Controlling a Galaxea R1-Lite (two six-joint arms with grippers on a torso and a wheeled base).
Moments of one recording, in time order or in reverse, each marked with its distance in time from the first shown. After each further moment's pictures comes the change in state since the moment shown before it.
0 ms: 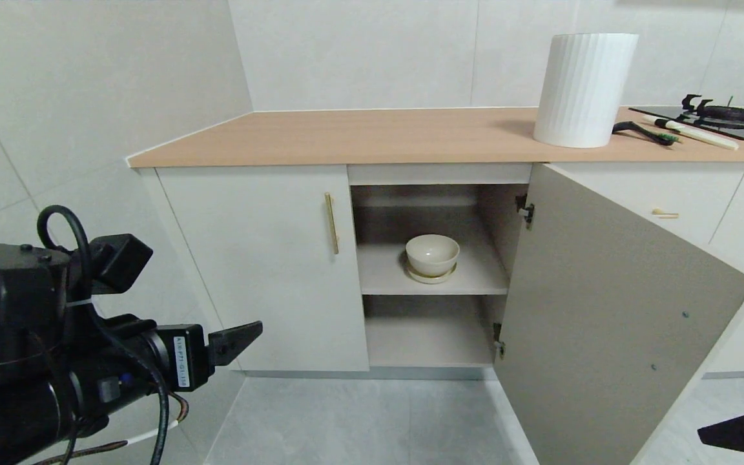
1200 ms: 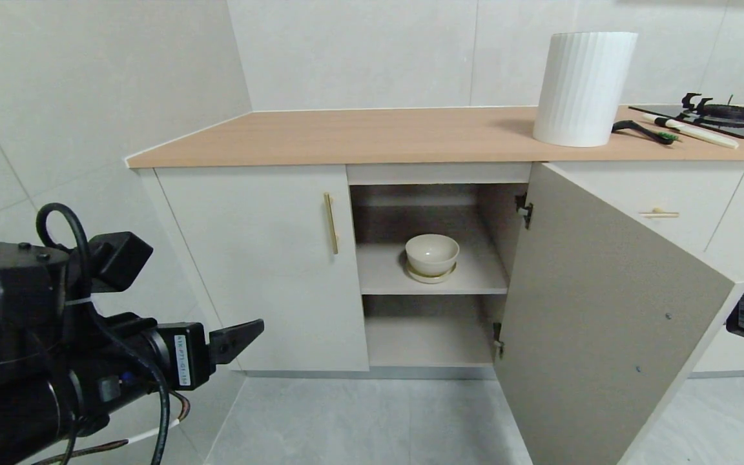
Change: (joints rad) left arm 0.000 0.000 -0.003 -0.006 0.000 -0.001; right arm -0.481 0.356 -0.039 -0.450 0.091 0.022
